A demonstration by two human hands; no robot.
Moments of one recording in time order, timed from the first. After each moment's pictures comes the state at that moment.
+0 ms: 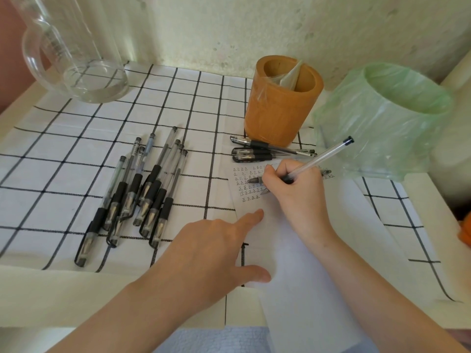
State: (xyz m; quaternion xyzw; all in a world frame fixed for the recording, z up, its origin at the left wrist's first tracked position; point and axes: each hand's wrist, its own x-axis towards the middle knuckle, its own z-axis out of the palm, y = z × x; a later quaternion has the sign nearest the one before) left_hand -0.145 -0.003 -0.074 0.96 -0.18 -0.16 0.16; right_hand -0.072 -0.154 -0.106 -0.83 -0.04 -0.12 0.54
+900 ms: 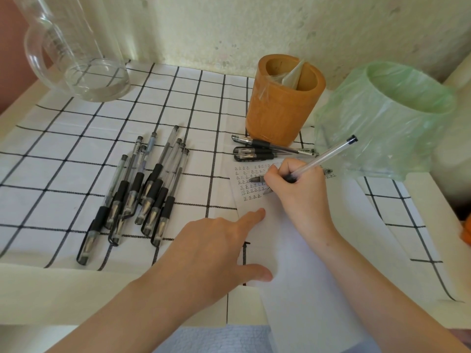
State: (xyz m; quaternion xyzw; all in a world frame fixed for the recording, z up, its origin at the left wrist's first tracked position) left_hand -0.144 -0.003 -0.073 0.96 -0.18 -0.15 0.16; right_hand -0.071 -0.153 -0.106 -0.83 -0.05 -0.12 0.54
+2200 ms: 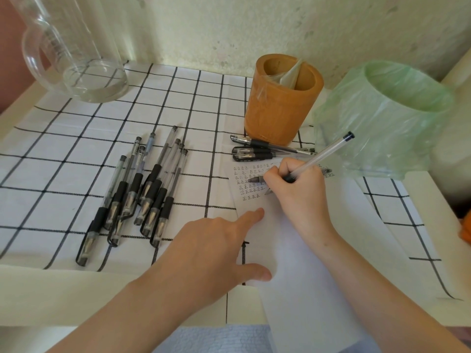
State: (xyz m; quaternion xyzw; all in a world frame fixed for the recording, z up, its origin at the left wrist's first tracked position) left_hand -0.145 -0.003 -0.070 0.96 -0.17 -0.16 0.16; right_hand -0.074 -0.152 -0.100 -0.83 -0.03 -0.13 0.54
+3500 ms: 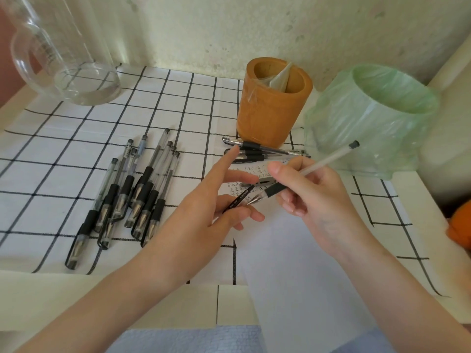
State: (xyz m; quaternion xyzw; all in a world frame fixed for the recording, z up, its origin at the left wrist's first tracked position) left_hand -0.132 0.000 -0.060 0.76 -0.13 -0.08 0.63; right_hand -0.101 -0.168 -0.048 -0.68 0.03 0.09 0.73
